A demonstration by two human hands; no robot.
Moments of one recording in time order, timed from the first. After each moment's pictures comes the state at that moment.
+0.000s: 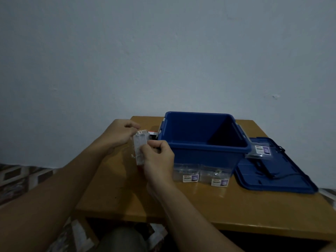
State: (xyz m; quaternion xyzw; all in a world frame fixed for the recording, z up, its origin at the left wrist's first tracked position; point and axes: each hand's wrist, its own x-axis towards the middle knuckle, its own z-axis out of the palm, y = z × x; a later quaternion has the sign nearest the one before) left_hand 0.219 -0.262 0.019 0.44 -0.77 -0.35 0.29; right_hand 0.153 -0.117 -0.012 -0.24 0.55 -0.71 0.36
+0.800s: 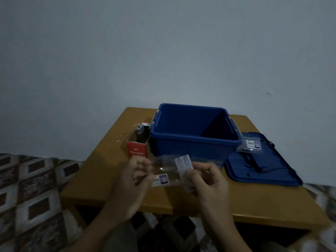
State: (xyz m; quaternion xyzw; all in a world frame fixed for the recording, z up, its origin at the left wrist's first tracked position) left_hand 0.234 -0.102 -0.058 0.36 -0.71 -0.49 0.35; right_hand 0.075 0.012 -0.051 -0.30 0.60 -0.69 0.26
